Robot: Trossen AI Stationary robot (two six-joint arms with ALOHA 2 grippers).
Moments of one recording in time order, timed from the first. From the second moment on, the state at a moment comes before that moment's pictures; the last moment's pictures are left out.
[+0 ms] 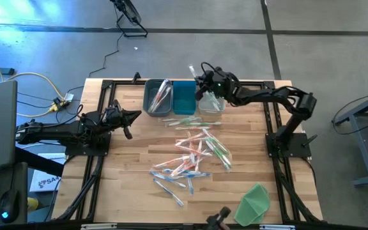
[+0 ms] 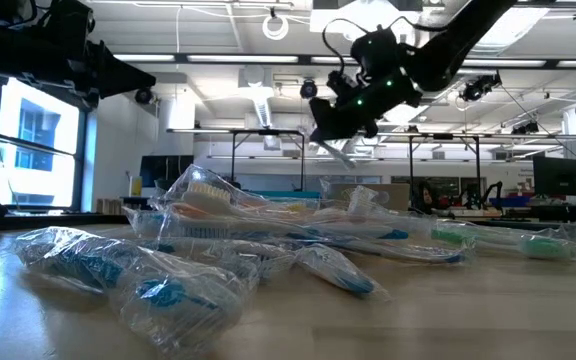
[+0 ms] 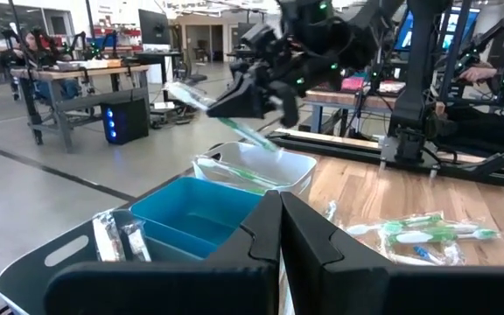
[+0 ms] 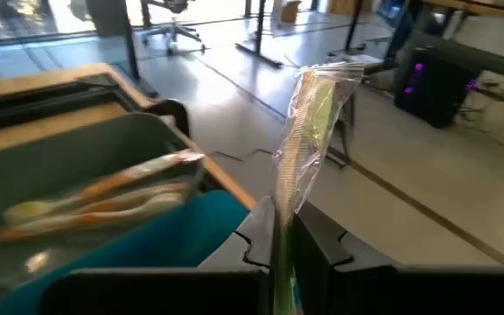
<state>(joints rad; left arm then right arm) 0.07 0.26 0.15 0.19 -0.39 0.00 -0.54 1.71 0.98 0.45 0.20 -0.01</state>
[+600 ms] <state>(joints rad) 0.07 0.26 0.15 0.18 -0.39 0.05 -0.61 1.83 0.98 0.37 0.24 0.13</state>
